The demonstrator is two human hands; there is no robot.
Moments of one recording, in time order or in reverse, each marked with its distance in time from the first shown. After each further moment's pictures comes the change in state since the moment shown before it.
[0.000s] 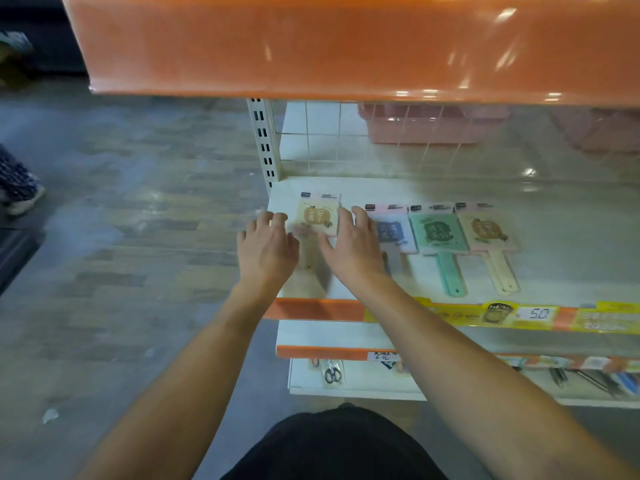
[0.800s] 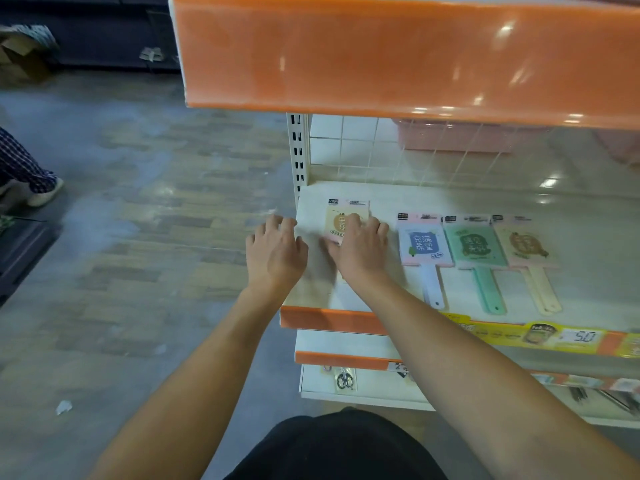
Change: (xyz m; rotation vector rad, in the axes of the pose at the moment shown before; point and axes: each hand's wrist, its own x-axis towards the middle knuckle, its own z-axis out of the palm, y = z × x) left_hand 0.015 -0.040 -0.005 -0.011 -0.014 -0.029; right_hand 0.032 -0.033 0.047 -0.145 0.067 0.098
